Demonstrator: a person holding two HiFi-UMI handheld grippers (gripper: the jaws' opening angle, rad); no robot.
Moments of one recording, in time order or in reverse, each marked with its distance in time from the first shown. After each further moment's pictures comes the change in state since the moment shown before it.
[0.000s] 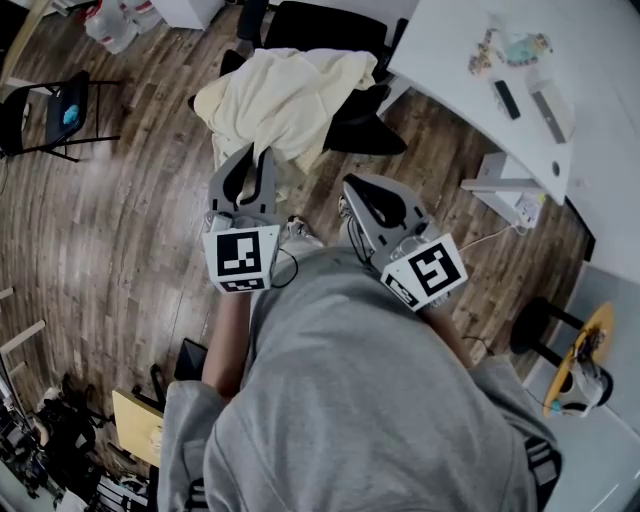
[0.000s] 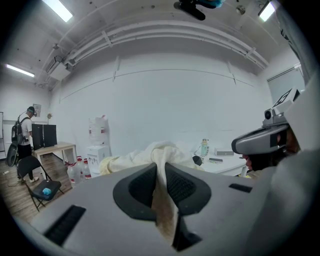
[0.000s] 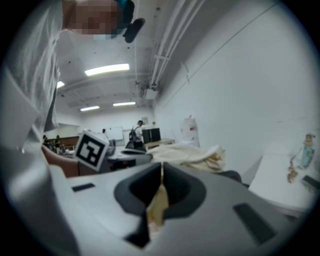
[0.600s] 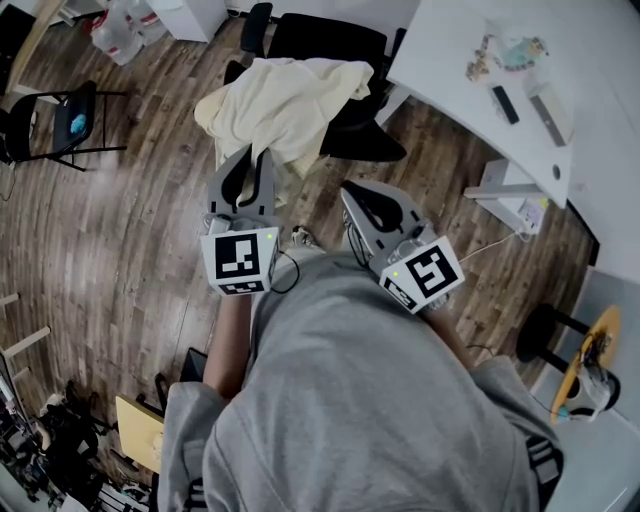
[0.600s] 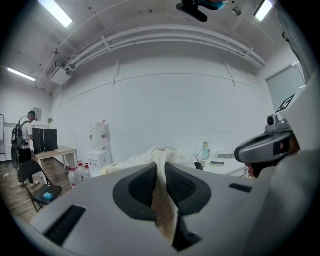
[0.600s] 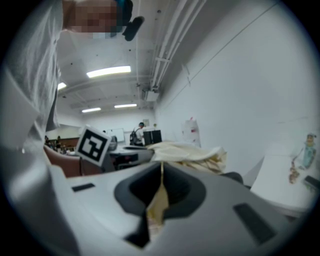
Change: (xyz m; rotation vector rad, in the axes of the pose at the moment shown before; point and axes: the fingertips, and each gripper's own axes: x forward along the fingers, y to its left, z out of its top) left arm -0.006 0.002 0.022 0.020 -0.044 0.014; right arm -0.004 0.008 0.004 -0.001 -0.029 0.012
